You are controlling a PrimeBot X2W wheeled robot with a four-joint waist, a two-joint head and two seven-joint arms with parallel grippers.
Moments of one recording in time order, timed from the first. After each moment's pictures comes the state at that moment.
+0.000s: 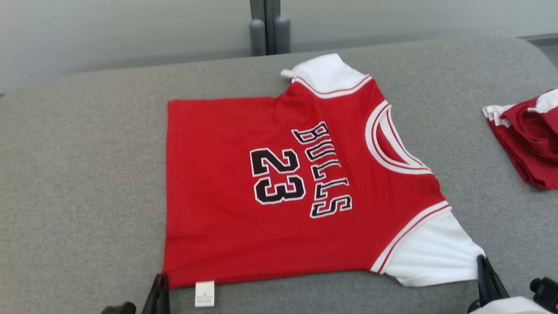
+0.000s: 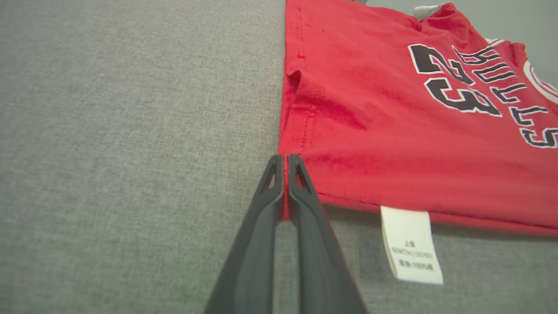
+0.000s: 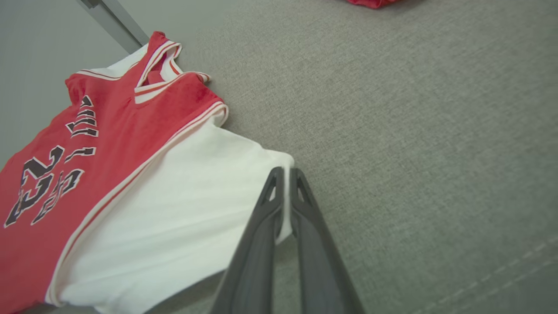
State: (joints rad) left arm 0.09 0.05 -0.08 0.38 -0.33 -0.07 -0.26; right arm 0.01 -0.08 -0.14 0.46 0.56 0.13 -0.26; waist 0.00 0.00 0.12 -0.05
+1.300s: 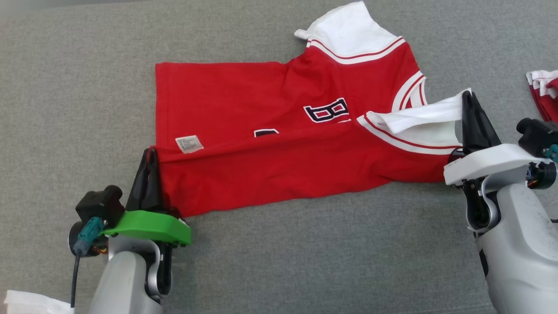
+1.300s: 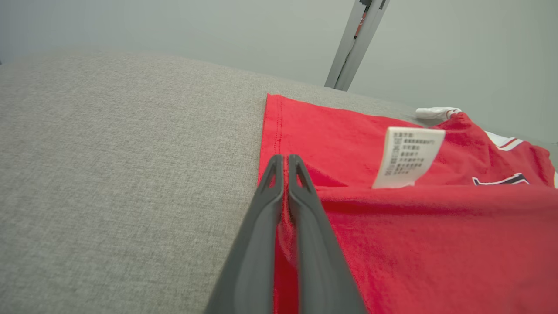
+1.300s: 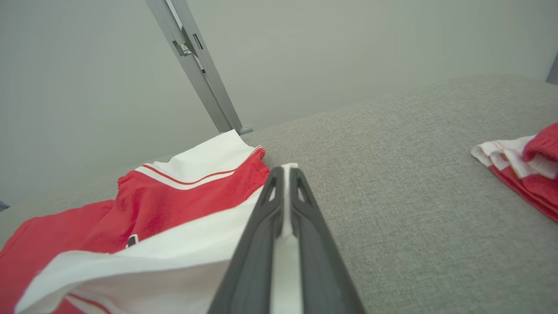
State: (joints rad) left arm -0.30 0.05 -0.10 0.37 -0.35 -0.06 -0.26; right arm -0.53 -0.11 -0.06 0.53 0.42 0.13 -0.26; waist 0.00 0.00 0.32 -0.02
